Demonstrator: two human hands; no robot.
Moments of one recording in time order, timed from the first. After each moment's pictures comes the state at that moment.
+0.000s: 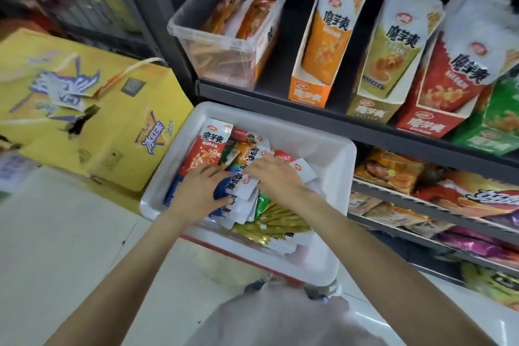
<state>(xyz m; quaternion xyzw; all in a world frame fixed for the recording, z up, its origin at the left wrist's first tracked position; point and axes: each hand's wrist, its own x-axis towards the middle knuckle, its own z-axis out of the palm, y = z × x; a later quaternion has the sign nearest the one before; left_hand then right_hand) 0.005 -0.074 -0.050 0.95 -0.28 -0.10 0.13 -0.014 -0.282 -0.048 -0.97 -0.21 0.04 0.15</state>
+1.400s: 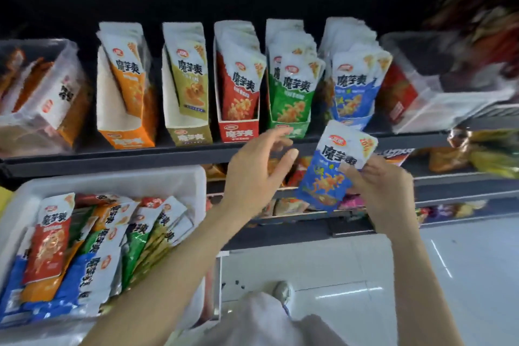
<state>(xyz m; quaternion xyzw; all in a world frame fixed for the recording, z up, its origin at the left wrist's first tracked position) -0.086 -0.412 0.067 0.77 -0.44 -0.02 0.46 -0.234 -0.552 0.069 -0.75 0.32 -0.29 0.50</state>
